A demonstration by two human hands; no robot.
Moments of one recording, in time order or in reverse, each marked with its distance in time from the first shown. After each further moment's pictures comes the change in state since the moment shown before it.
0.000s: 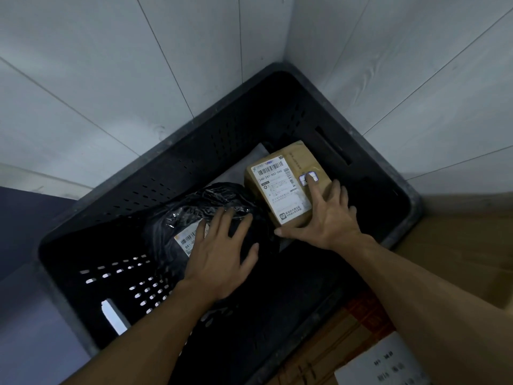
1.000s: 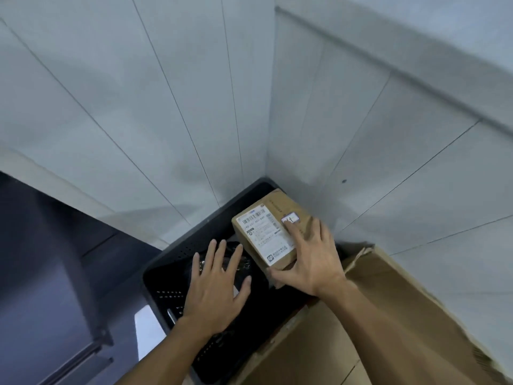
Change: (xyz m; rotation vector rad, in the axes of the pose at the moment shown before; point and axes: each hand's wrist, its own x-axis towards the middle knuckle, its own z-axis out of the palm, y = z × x) left_hand -0.113 0.068 -0.206 0.121 0.222 -0.046; right_hand -0.210 -0.041 -0.173 -0.049 0.367 -0.252
